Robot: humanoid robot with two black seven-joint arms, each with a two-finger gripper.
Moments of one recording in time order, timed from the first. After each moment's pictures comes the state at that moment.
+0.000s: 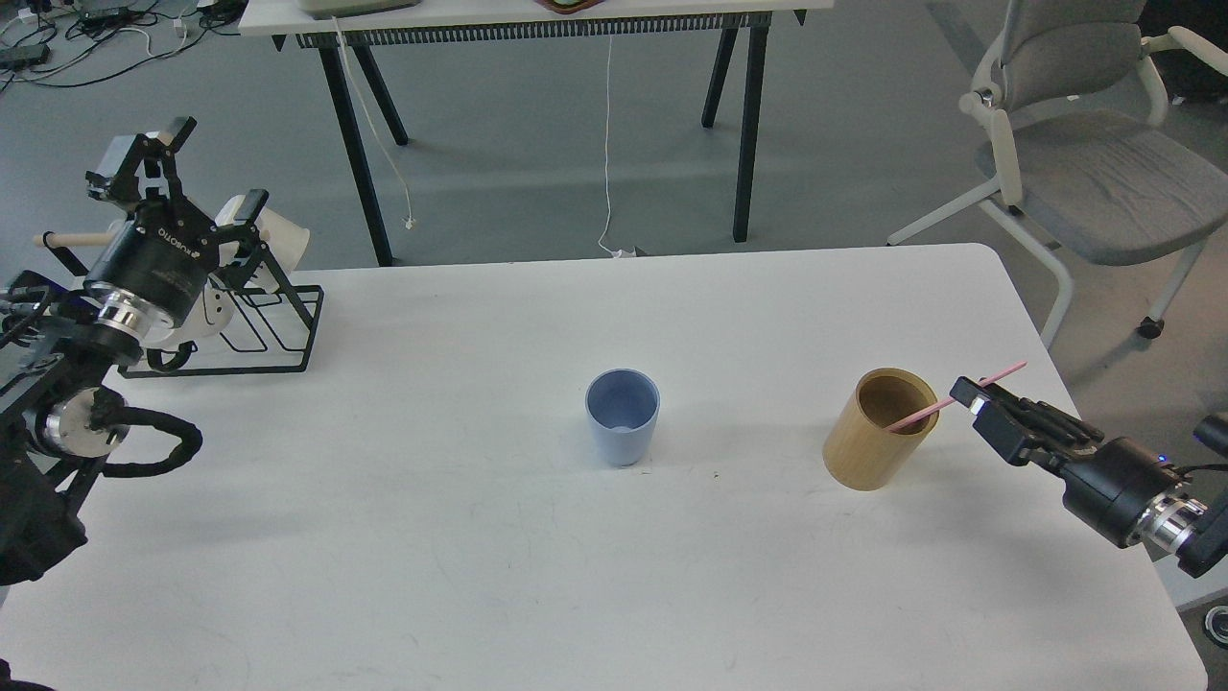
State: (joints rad) left arm -0.58 0.49 -0.88 -0.67 0.36 -0.49 -0.49; right arm 0.46 -0.99 0.17 1.35 -1.22 -0.49 0.49
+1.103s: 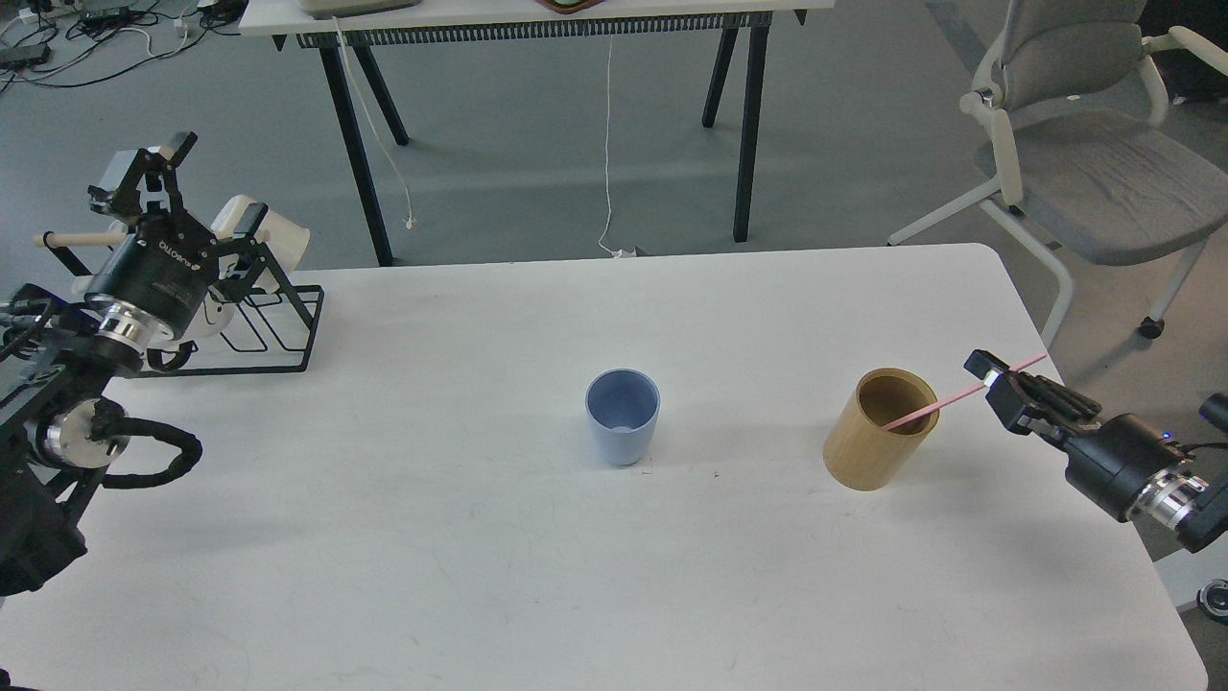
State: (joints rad) left arm -0.56 0.49 -0.89 -0.66 0.36 -0.49 -0.49; right arm 0.48 -1.01 0.23 1.32 -1.20 -0.49 0.49
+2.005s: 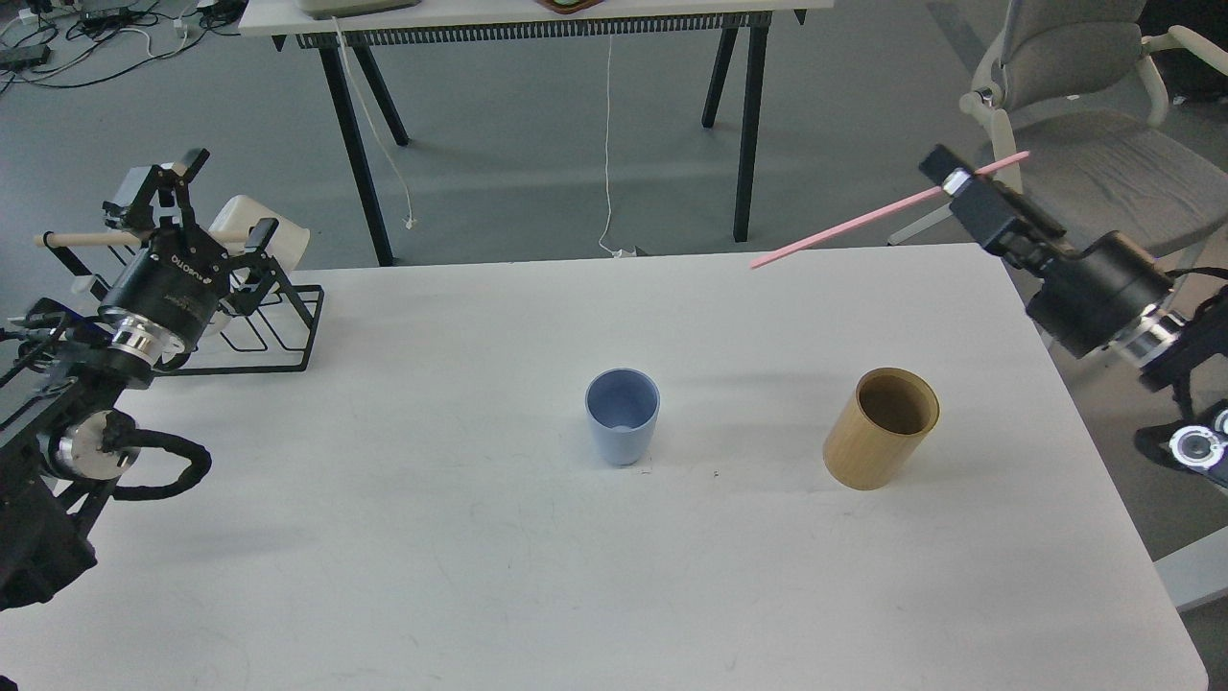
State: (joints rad) left arm -0.54 0.47 -0.89 -0.66 0.36 -0.49 -0.49; right arm 0.69 -0.90 0.41 1.49 -1.22 -0.35 0.49
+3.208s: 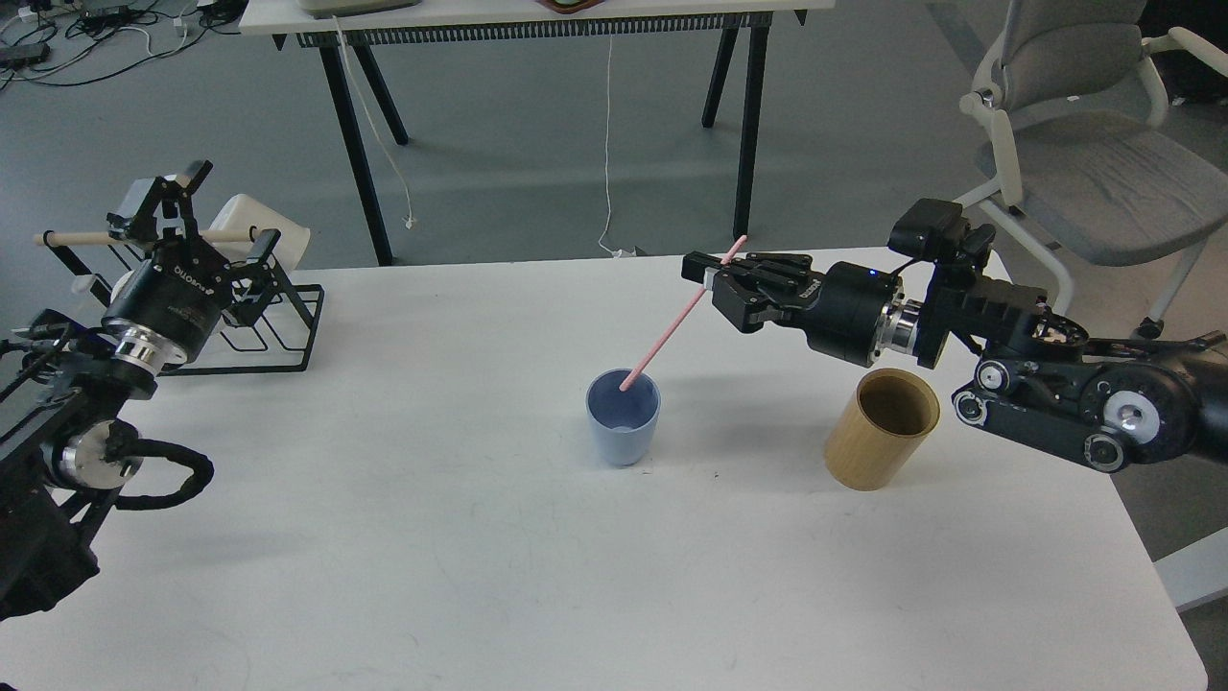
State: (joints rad) left arm -0.53 0.47 -0.89 -0.66 0.36 -0.49 -0.49; right arm 1.10 -0.52 -0.11 1.14 -1.31 -0.27 0.49
